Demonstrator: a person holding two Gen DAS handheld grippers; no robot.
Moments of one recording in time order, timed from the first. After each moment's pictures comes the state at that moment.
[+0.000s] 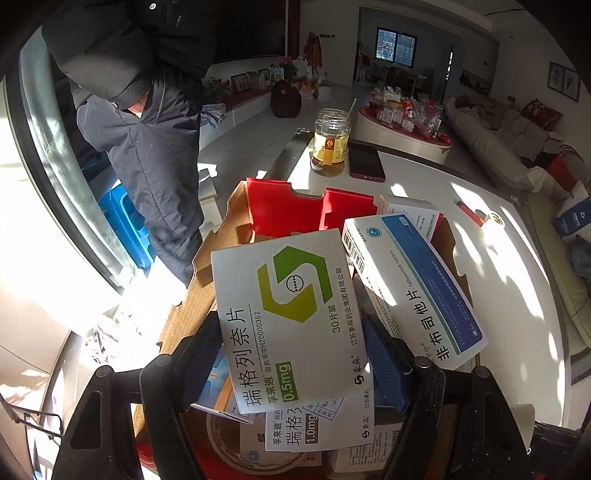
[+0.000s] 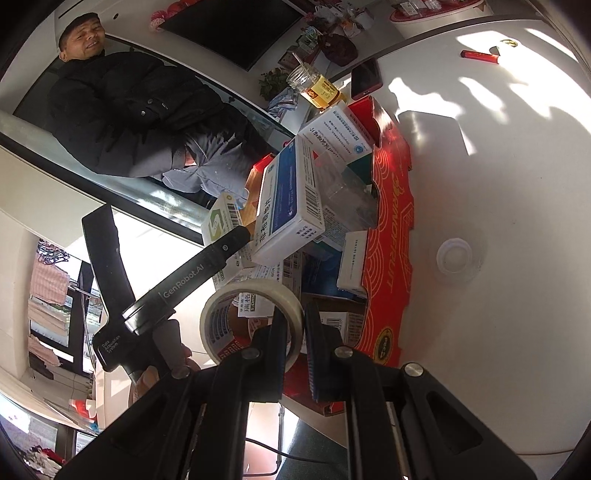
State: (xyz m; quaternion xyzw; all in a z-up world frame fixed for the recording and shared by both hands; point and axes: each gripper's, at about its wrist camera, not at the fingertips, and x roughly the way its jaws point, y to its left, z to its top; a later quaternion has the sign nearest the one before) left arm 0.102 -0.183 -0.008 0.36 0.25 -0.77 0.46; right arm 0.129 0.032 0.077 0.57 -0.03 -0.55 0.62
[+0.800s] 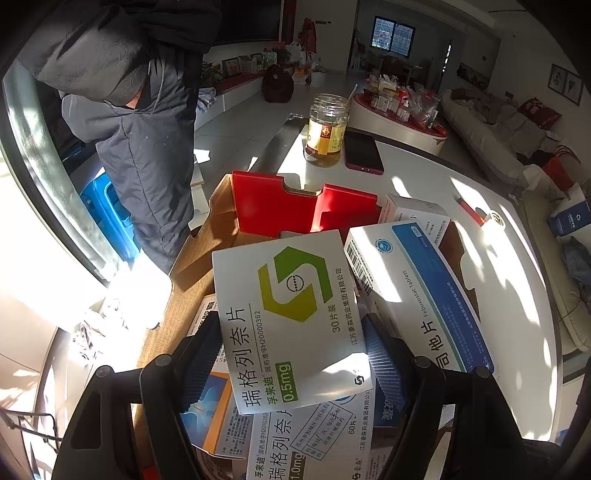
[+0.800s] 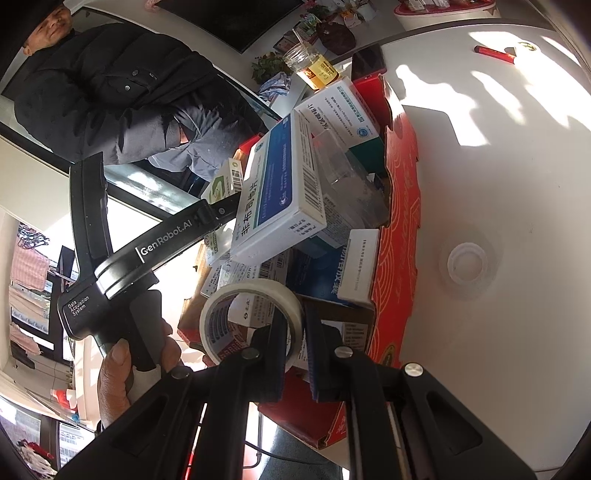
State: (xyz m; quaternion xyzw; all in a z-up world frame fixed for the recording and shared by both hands) left arm 0.096 -0.211 -0.014 0.38 0.27 -0.77 0.44; right arm 0.150 0.011 0.069 0.57 0.02 -0.55 0.61
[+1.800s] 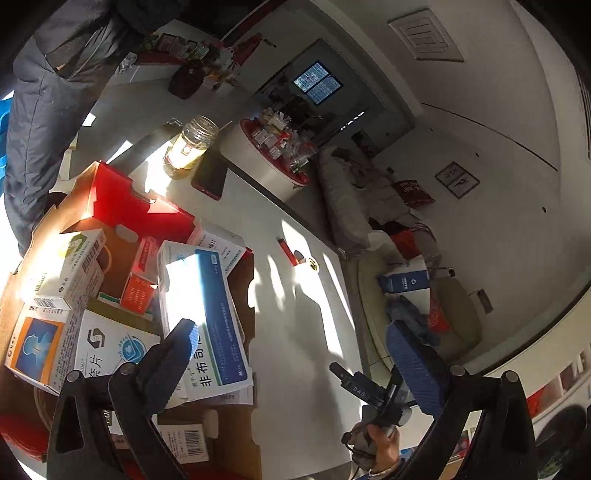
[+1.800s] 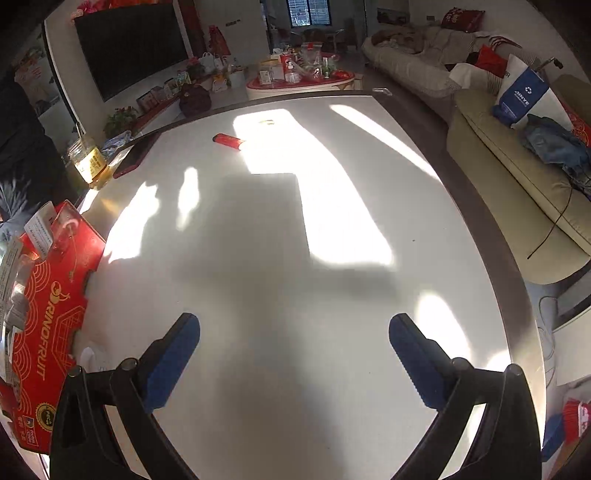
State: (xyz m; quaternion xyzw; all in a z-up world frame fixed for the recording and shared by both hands) left arm 0.100 -0.174 0.041 0.17 0.48 -0.85 0.16; right arm -0.066 0.103 0.032 0.44 0.13 -0.81 0.36
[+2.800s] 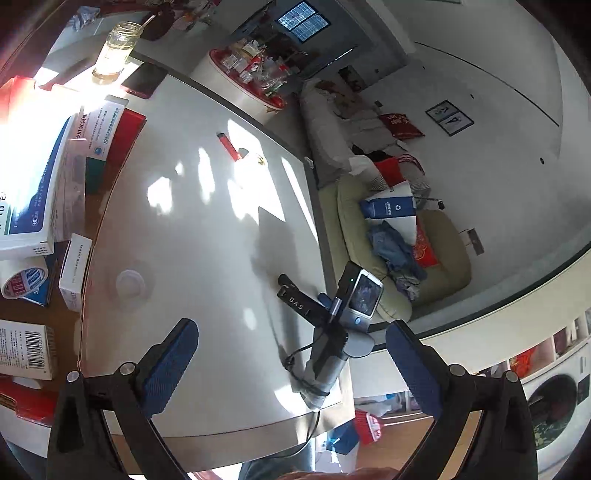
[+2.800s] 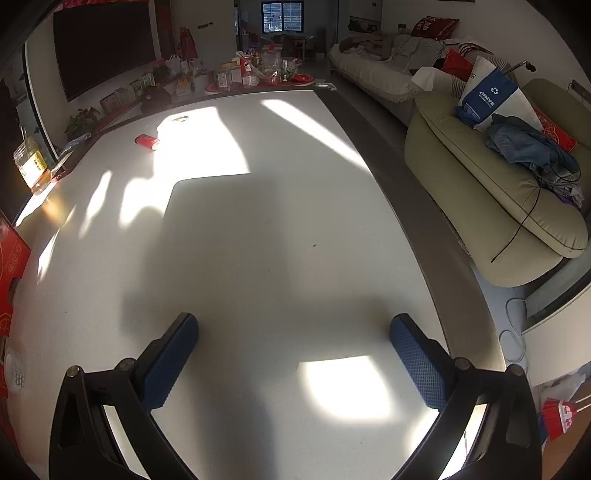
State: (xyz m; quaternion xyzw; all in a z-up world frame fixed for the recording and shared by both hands) left arm -0.009 -0.054 0.039 0.29 0.47 -0.83 0.11; right arm -0.115 0.127 0.005 0.42 0.16 -0.84 0.30
